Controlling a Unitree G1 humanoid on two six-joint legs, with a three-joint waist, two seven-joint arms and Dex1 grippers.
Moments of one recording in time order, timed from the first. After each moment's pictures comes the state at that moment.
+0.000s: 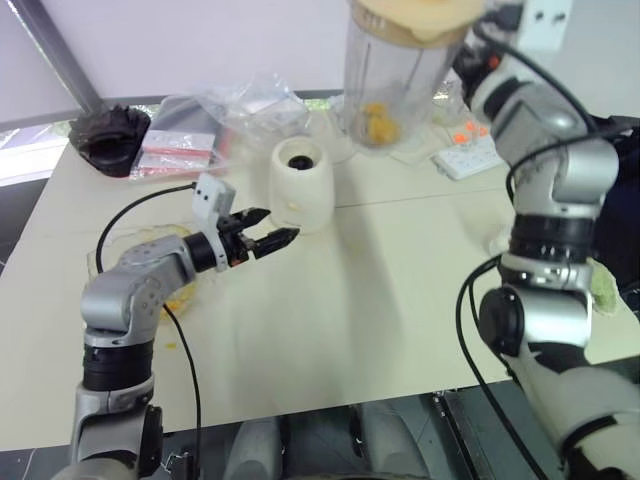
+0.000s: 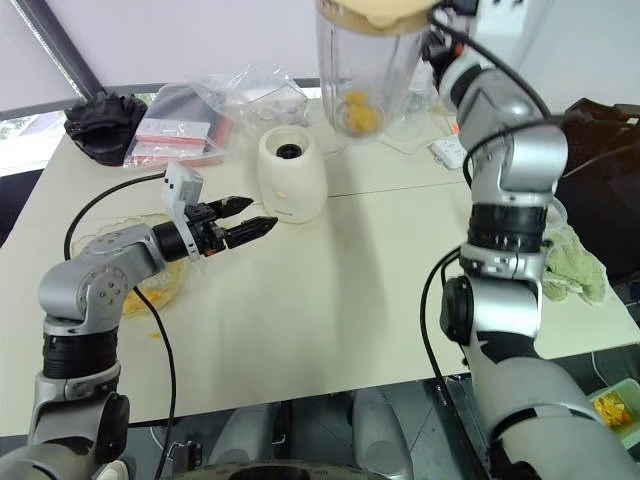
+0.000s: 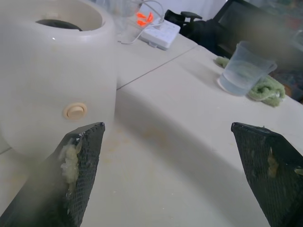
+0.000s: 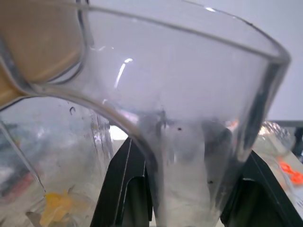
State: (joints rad) left arm -0.44 0.43 0.17 -0.25 -0.53 0.90 -0.72; right arm -1.23 -0.33 -0.26 0.36 0.22 0.67 0.13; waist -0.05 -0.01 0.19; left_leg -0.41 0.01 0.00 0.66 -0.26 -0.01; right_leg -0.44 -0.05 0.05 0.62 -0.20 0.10
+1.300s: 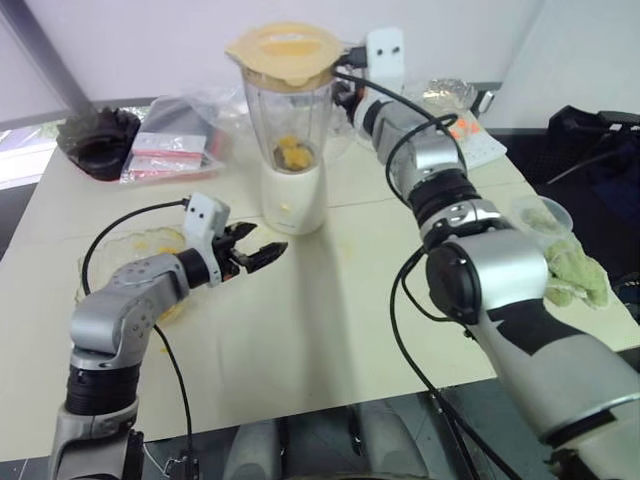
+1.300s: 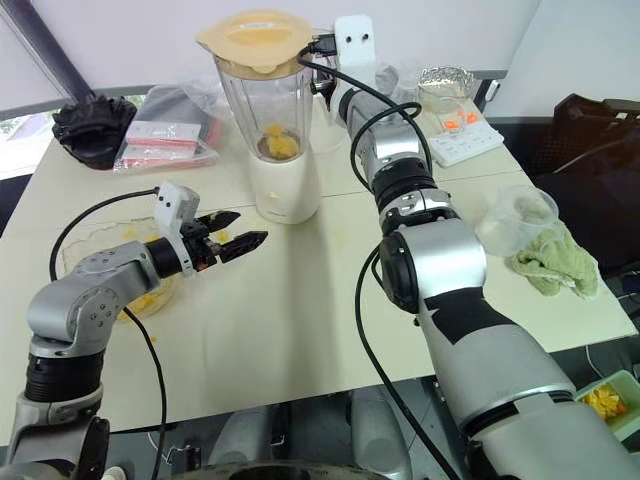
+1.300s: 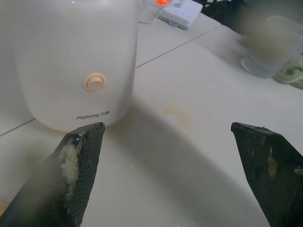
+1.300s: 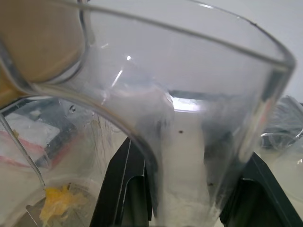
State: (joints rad) left arm -0.35 0.50 0.14 -0.32 -0.56 0.87 -0.60; right arm -1.48 -0.12 -0.13 1.19 0.08 0.15 0.15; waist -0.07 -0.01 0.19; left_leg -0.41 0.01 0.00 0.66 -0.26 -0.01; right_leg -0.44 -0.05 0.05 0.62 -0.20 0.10
